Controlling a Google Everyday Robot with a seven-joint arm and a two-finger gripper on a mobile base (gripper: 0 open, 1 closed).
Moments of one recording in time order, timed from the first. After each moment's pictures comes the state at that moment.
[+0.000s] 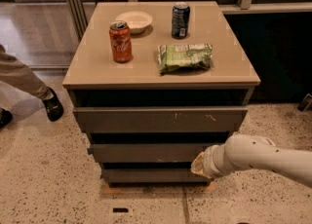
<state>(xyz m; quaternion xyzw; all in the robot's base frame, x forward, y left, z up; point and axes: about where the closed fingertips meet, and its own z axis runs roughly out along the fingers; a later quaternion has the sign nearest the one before) 0.482 -0.149 0.513 -0.63 0.74 0.07 0.23</state>
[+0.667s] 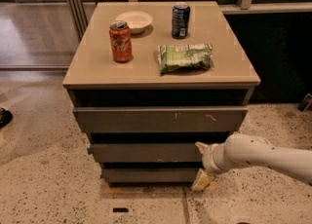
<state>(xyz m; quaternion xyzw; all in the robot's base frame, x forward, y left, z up) 0.504 -0.154 0.488 -0.63 0.74 0.07 0.24</state>
